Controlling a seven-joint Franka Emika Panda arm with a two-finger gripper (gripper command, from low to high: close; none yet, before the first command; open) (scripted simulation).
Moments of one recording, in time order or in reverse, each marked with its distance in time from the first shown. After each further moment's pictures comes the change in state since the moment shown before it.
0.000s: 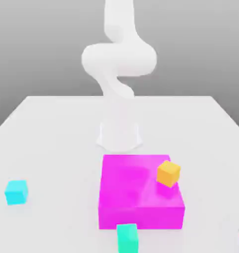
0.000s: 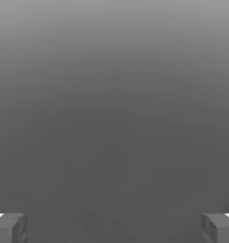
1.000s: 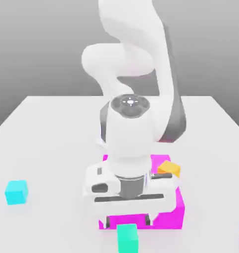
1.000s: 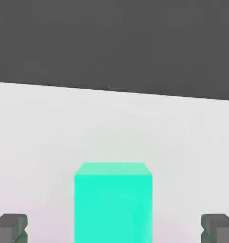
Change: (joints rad) arm 0.028 1.094 0.008 -0.144 -0.010 0.508 -0.042
